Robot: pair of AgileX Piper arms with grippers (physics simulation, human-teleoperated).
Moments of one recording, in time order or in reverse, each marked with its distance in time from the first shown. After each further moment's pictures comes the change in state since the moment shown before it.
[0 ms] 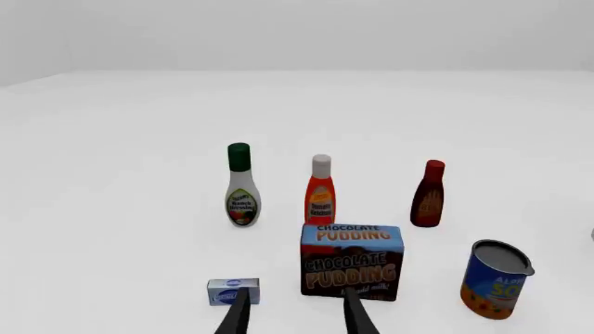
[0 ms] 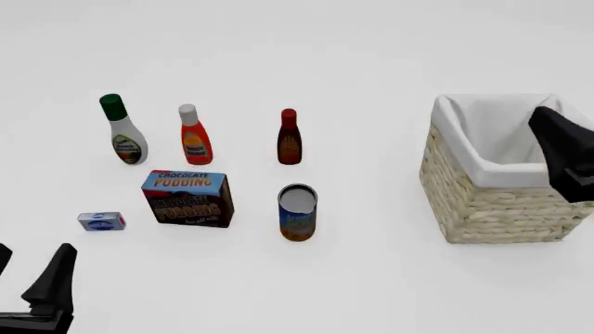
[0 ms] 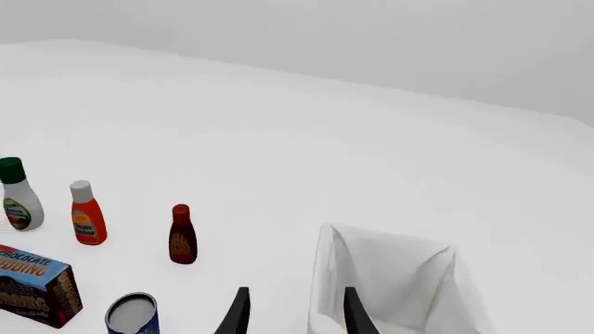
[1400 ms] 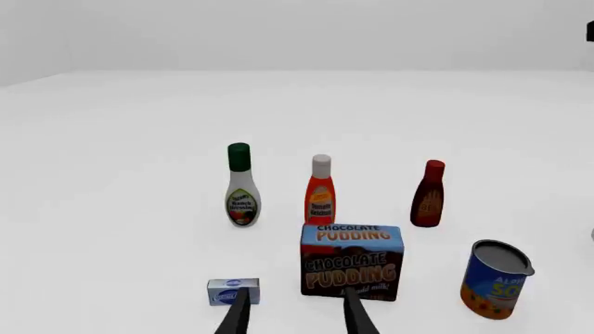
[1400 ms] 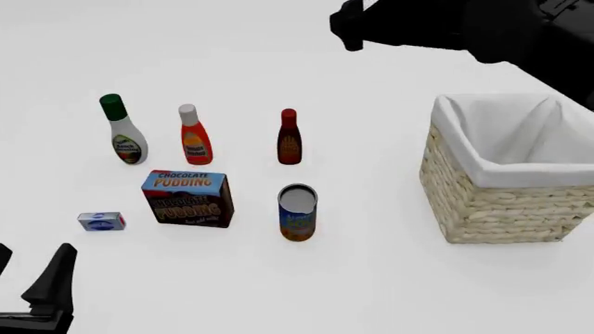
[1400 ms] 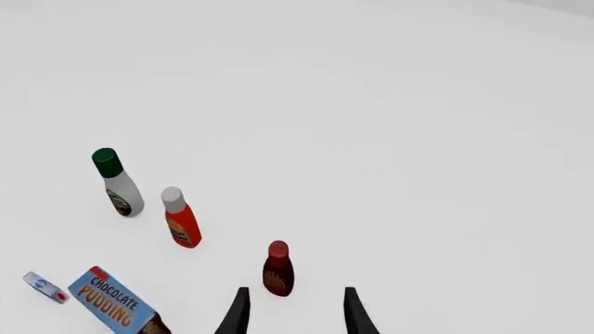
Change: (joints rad) left arm 0.000 0.000 0.000 0.000 0.000; right arm 0.298 1.019 -0.937 0.222 0.073
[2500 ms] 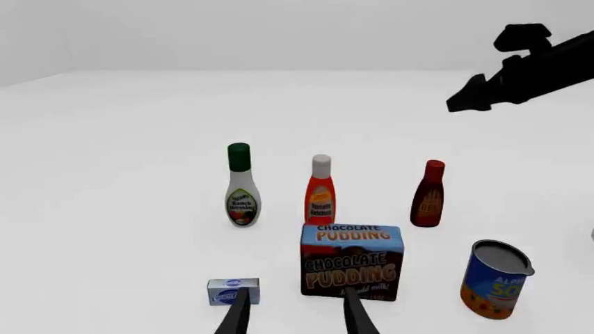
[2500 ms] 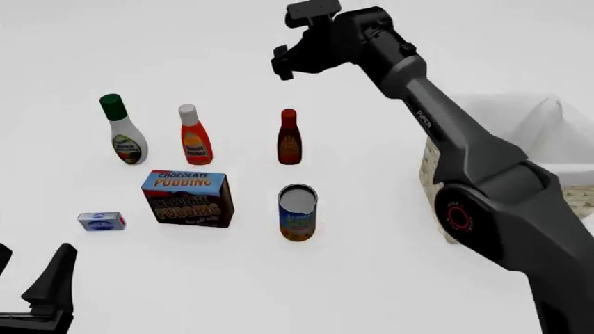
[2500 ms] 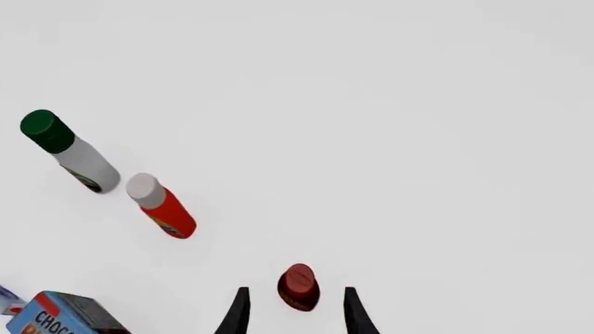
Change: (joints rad) left arm 0.000 0.000 0.000 0.000 0.000; right arm 0.040 0.772 -0.935 0.439 0.030
